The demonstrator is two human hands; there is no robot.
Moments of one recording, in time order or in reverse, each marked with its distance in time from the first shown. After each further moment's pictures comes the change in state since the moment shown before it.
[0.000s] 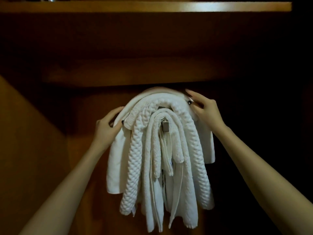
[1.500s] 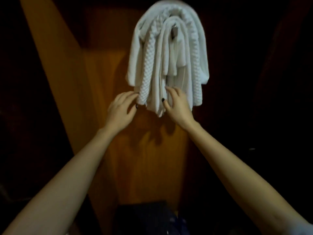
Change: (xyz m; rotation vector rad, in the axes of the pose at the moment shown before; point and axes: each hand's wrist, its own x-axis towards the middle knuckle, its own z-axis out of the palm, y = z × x) left_hand -0.263 0.065 -0.047 0.426 -0.328 -0.042; right_hand -0.278 -0.150 0.069 -0.294 -0.310 0.289
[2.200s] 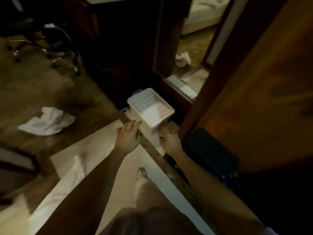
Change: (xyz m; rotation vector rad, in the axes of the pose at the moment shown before) left_hand -0.595 -0.006 -0.143 0.376 -0.395 -1.221; right_hand -0.430 -0.221 0.264 0.101 -1.208 -0.222
